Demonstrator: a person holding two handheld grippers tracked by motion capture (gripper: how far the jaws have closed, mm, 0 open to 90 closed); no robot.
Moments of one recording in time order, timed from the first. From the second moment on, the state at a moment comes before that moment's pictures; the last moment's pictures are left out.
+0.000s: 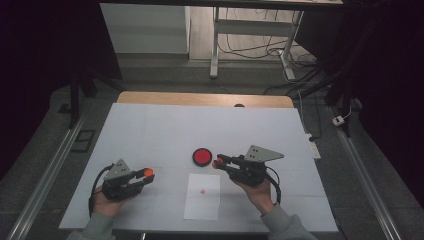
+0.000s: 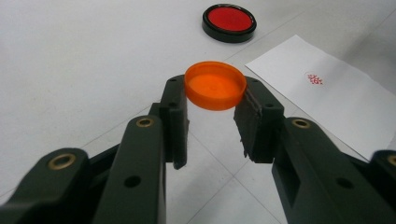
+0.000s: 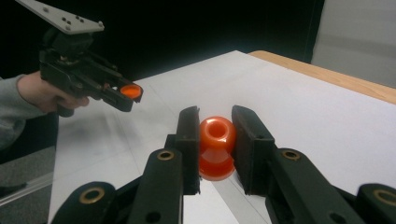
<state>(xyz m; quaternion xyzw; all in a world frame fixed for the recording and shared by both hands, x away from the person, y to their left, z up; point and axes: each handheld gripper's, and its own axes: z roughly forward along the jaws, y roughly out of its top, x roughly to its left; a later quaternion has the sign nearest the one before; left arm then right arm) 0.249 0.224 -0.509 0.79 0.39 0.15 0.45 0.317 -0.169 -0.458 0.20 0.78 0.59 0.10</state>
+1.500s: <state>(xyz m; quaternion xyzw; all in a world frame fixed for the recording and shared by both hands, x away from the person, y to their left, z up) 0.261 0.168 -0.495 0.82 0.32 0.13 0.45 0.317 -0.162 -0.462 0.20 0.78 0.59 0.08</state>
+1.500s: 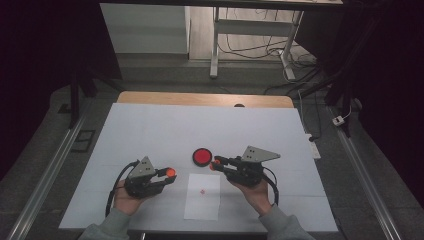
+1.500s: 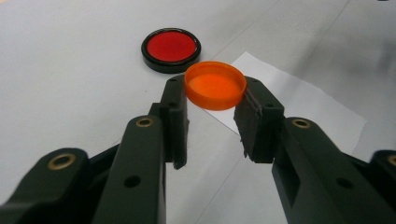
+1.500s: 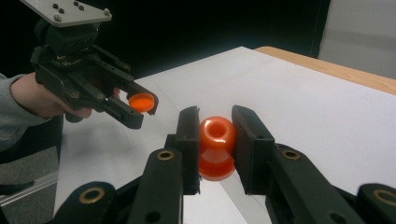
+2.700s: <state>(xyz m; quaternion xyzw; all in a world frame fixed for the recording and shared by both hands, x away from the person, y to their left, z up) 0.274 0.121 -0.494 0.84 0.28 0.12 0.45 0.315 -0.158 -0.463 0.20 0.78 0.59 0.07</state>
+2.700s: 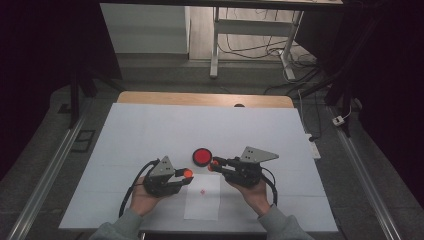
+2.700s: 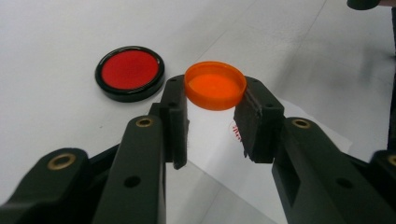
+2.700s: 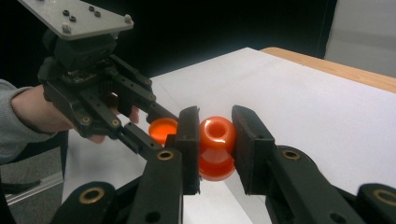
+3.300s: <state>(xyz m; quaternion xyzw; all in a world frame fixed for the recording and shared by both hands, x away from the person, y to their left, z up) 0.281 0.099 -0.496 0.85 0.26 0.11 0.44 0.315 -0.157 -0.464 0.20 0.78 0.59 0.07</state>
